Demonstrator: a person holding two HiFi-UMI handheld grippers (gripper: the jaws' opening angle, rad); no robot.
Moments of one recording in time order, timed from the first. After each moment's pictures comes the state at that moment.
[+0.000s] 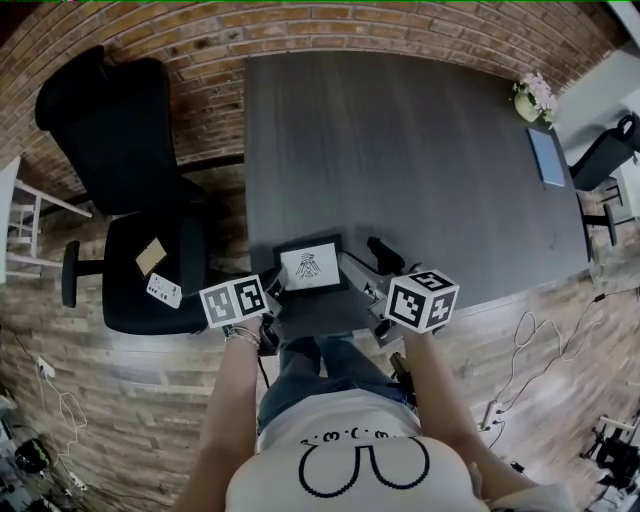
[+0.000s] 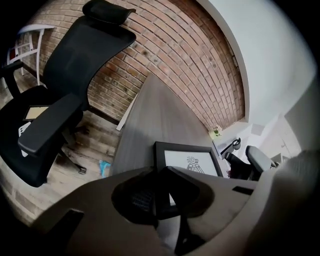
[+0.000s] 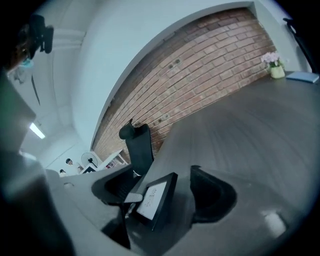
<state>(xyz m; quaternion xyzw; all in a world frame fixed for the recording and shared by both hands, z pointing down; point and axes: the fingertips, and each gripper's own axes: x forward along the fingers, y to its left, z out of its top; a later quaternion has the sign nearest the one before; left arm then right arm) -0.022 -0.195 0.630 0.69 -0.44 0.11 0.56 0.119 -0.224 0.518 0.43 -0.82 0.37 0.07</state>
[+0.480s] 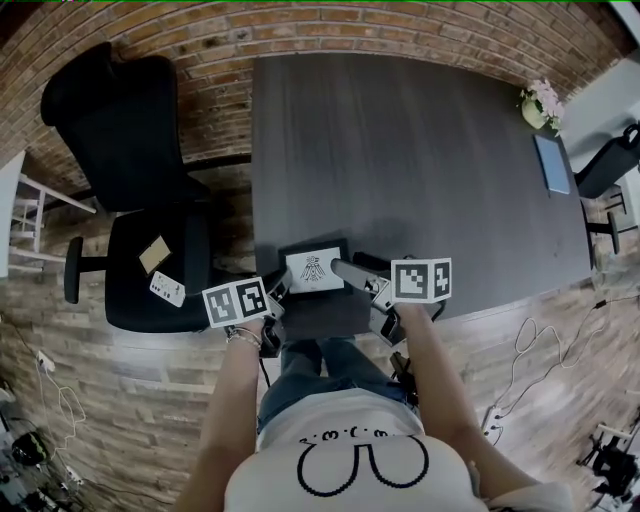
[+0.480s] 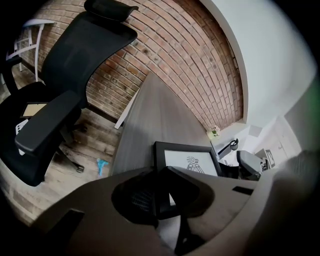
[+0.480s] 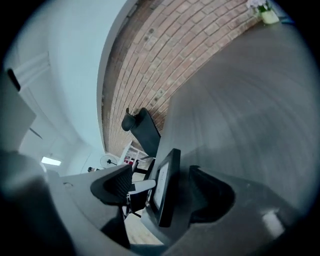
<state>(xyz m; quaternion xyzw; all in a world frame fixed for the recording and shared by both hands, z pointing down) -0.022 -0.194 0.628 0.69 -0.43 0.10 0.57 0.091 -0.213 0.556 0.32 -0.77 0.55 0.09</state>
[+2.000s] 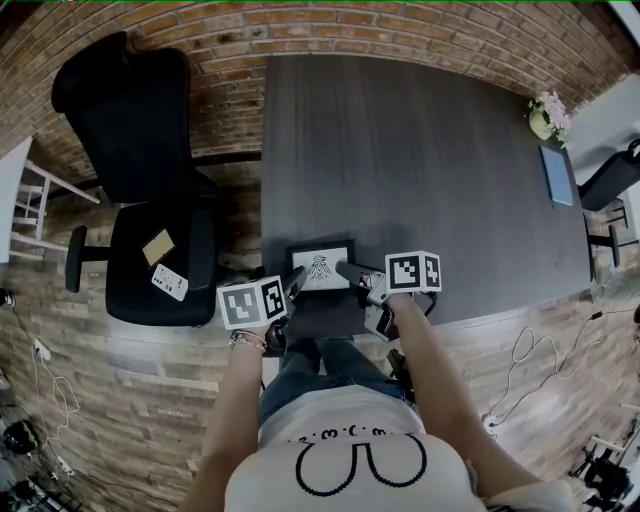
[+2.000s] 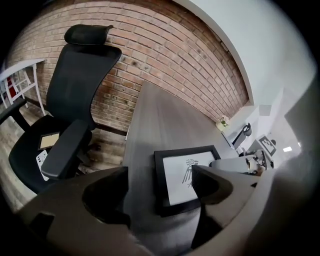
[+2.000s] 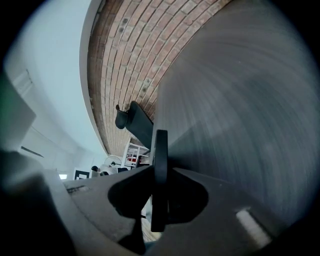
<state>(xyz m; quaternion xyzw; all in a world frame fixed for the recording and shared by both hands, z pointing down) -0.034 -0.200 0.608 0.70 -0.49 0.18 0.49 0.073 -0.205 0.597 0.29 -0.71 0.63 0.10</state>
